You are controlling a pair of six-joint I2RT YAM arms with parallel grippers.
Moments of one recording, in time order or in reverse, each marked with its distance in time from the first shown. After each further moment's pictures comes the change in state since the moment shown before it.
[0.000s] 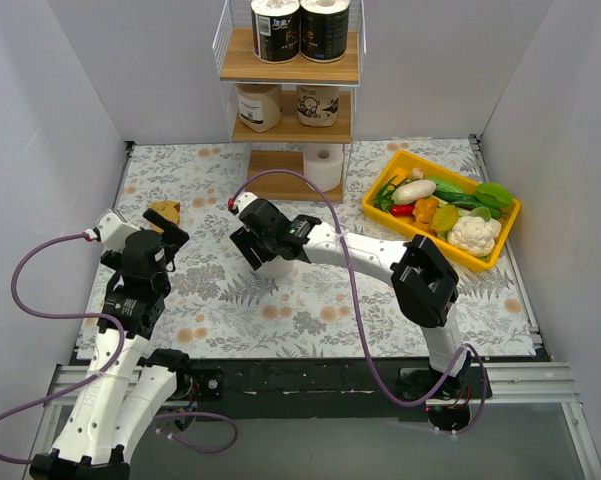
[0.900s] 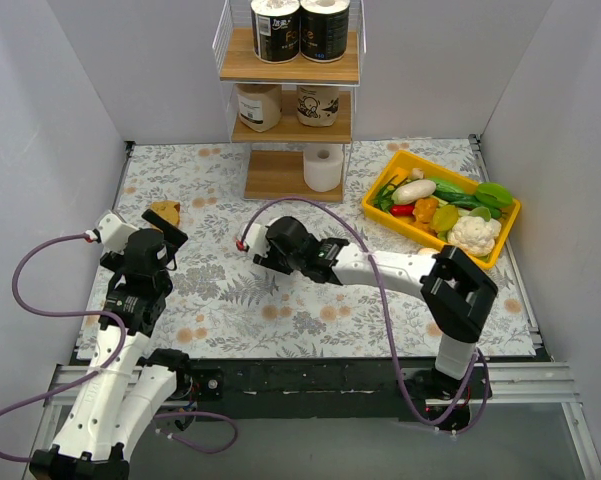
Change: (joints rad) left arm 0.000 0.015 0.000 -0.019 -0.053 -0.019; right arm 0.002 -0.180 -0.342 0.287 -0.021 -0.519
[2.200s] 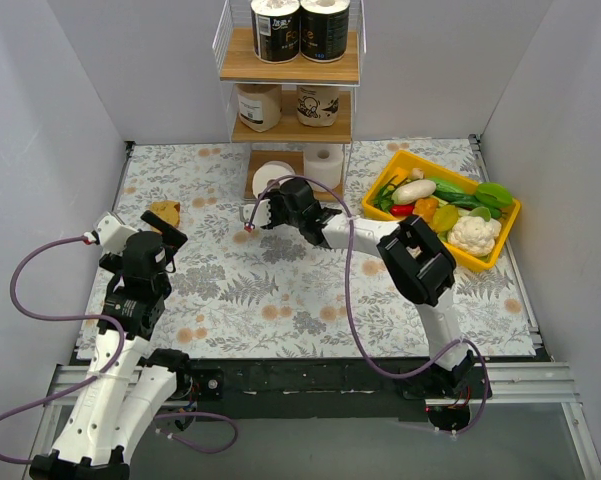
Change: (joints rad) left arm 0.000 -0.021 -0.005 0.000 0.009 0.003; right arm -0.241 0.281 0.146 0.401 -0.224 -0.798
